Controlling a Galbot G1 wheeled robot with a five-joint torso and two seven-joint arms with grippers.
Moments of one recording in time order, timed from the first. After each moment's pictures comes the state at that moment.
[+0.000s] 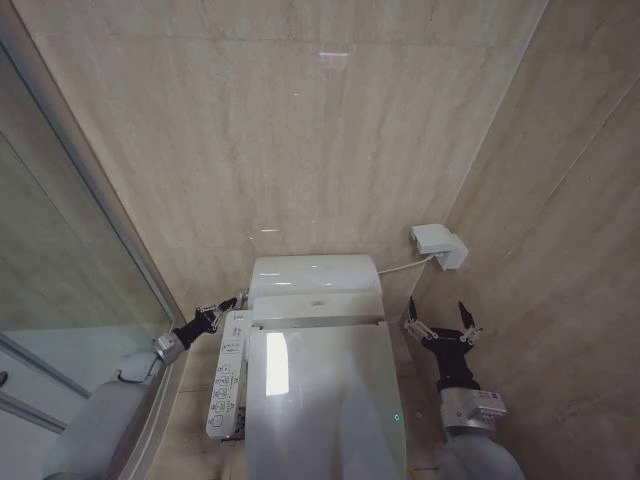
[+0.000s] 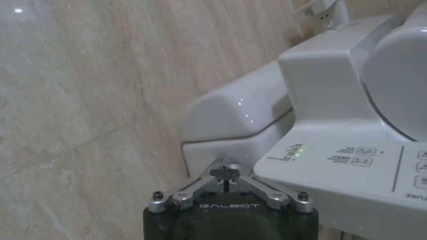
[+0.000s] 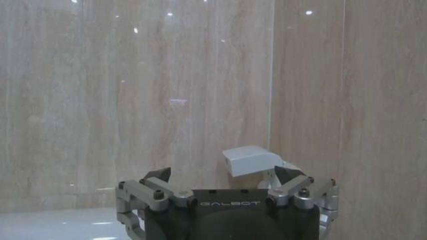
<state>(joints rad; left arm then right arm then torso) 0.67 -1.05 -0.23 -0.87 -0.21 -0.72 0.65 -1.54 1.35 0.51 2.18 0.12 0.07 0.33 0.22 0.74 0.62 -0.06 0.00</state>
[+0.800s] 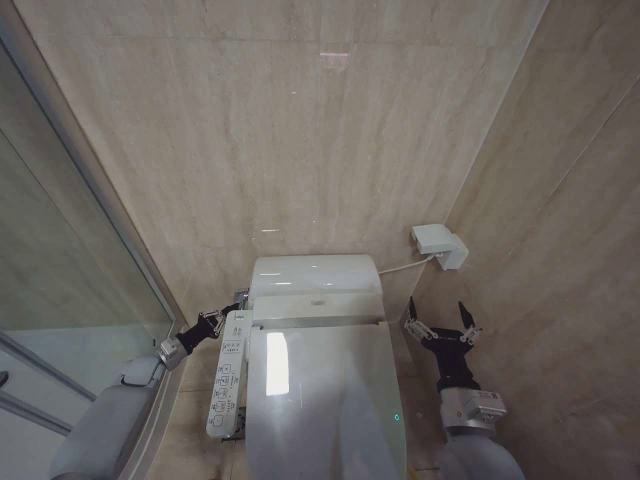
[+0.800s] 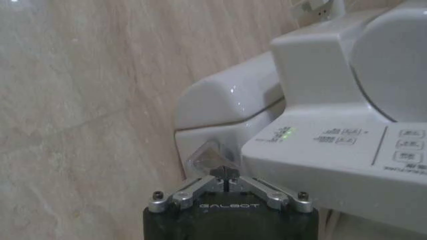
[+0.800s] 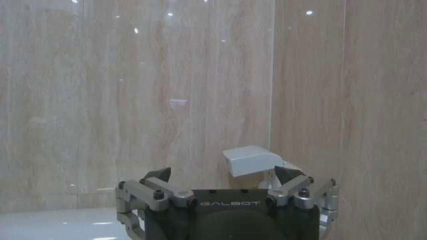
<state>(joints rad) 0.66 -1.07 -0.24 -0.81 -0.21 -0.73 0.68 -1.54 1.35 0.51 2.18 0.12 0.07 0.33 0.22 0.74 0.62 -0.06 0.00</state>
